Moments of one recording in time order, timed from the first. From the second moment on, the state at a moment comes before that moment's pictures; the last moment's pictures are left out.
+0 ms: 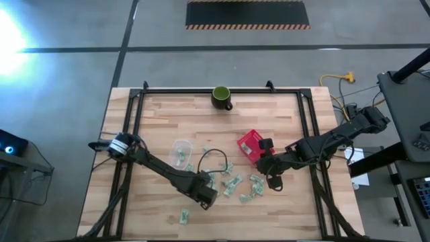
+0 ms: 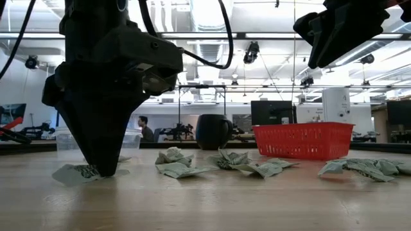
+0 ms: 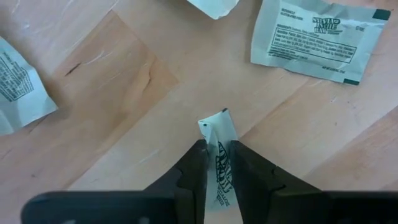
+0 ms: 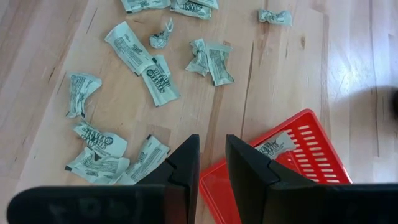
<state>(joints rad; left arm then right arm) -0.46 2.01 1.41 -0.80 -0.02 -1.29 0.41 1.30 0.94 -0.67 0.29 0.09</state>
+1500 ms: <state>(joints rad) -0.45 1.93 1.45 -0.65 -0.10 -0.88 0.41 1.30 0.93 -0.59 0.29 0.18</state>
